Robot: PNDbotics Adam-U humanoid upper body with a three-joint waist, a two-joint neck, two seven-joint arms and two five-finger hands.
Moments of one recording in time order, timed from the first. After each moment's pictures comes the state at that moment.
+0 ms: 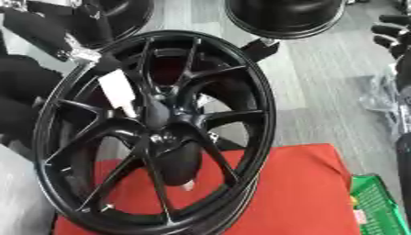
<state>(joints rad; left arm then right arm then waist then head) -1.27 0.62 -0.66 -1.52 -0.38 0.30 -0.89 -0.37 -0.48 -0.36 -1.68 -0.36 0.23 -0.20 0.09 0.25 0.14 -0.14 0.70</state>
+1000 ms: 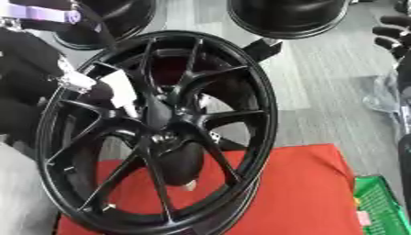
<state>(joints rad) -1.21 0.69 -0.67 -1.63 -0.37 0.31 -0.89 -0.37 -0.49 -0.36 -1.67 -0.36 0.23 -0.20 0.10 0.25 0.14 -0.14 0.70</state>
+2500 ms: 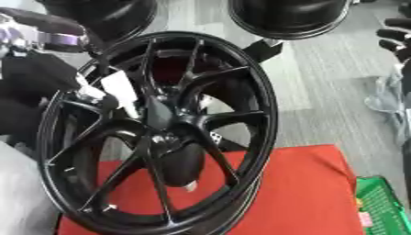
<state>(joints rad) -1.20 0.64 -0.72 -1.49 -0.50 0.30 -0.90 -0.37 -0.49 -0.36 -1.67 -0.36 0.23 -0.20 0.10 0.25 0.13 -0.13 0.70</state>
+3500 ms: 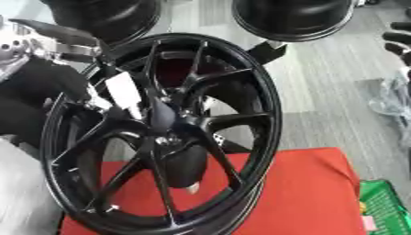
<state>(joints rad) -1.19 0.61 -0.73 -1.45 -0.52 0.27 -0.90 -0.37 -0.49 -0.36 -1.67 -0.36 0.23 -0.20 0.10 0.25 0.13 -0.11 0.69</state>
